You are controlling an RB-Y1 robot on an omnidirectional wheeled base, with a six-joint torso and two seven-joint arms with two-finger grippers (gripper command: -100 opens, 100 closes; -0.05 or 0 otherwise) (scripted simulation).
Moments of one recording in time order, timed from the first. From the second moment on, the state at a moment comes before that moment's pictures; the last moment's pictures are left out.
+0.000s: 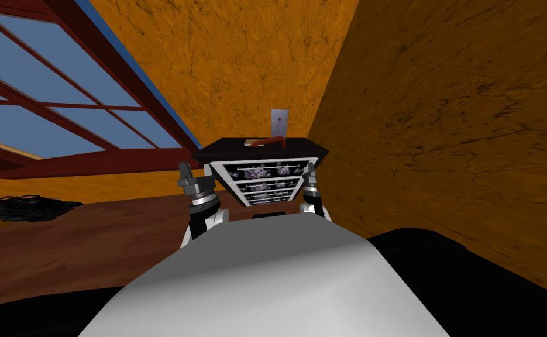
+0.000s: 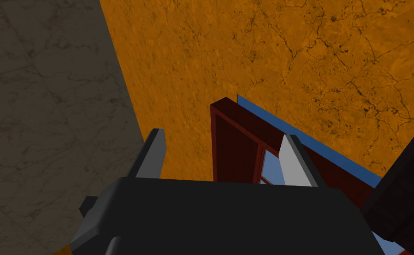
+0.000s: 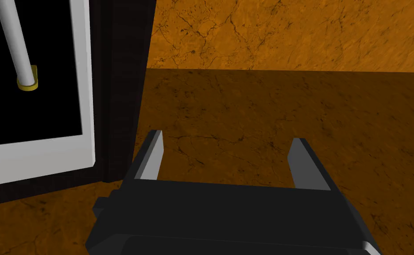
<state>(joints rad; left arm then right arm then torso) 0.50 -0.04 0.07 -2.26 -0.02 -0.65 0.14 0.53 0.04 0.01 -2.21 0.09 -0.41 0.09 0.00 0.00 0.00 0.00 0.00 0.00</state>
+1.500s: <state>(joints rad) 0.50 -0.04 0.07 -2.26 -0.02 -0.65 0.14 0.66 -0.25 -0.34 -2.14 0.33 -0.37 0.15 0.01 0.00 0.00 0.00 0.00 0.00</state>
